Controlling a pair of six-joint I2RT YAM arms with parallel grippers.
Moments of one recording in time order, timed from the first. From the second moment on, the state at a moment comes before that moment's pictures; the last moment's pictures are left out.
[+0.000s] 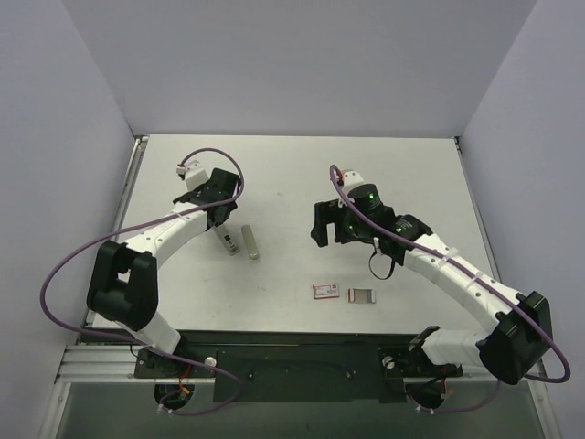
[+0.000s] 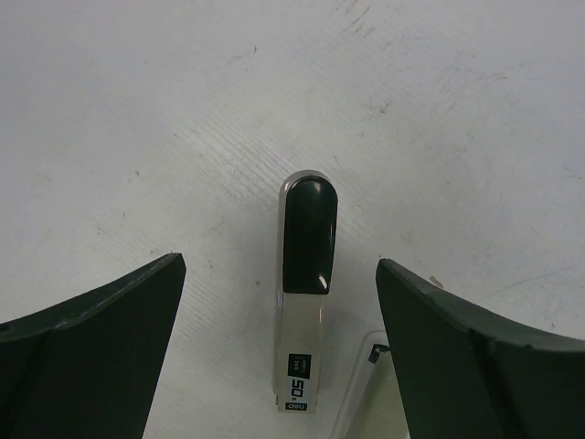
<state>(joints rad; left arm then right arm) -0.40 1.59 1.13 -0.50 -0.70 -0.84 0.64 1.25 1.00 -0.42 0.00 0.30</state>
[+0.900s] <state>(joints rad) -0.32 1.76 1.15 -0.40 -0.55 -0.87 0.73 1.27 1.00 -0.45 0.02 0.28</state>
